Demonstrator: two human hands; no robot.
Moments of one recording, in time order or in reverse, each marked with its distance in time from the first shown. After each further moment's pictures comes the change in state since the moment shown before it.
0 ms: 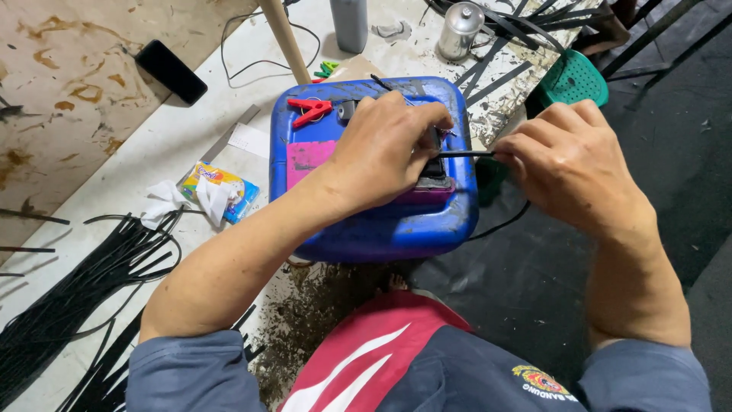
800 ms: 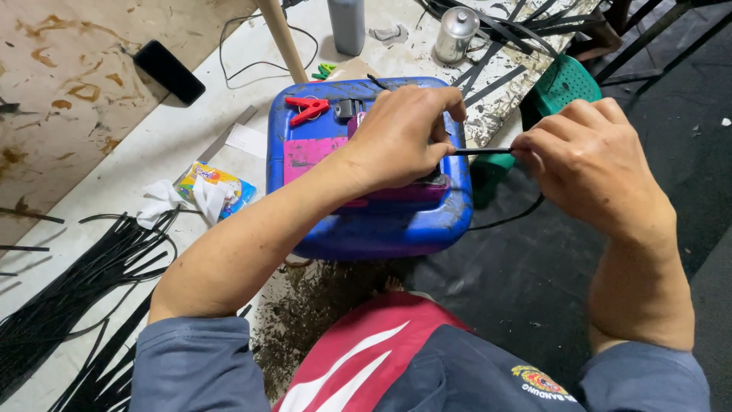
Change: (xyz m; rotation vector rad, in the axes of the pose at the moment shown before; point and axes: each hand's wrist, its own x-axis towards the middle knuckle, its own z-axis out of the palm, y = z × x) left_hand 0.027 0.012 0.002 -0.171 -0.049 -0.066; right_hand -0.018 0.015 -0.007 -0.149 -0.086 0.036
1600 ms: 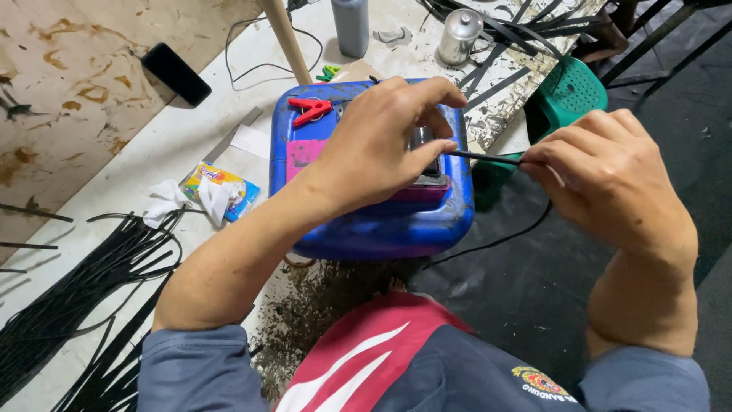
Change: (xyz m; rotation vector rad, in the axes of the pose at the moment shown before) left_hand -0.032 0.022 -0.035 -0.083 0.175 0.177; right_hand -0.008 -0.002 -0.025 0.260 0.062 -0.009
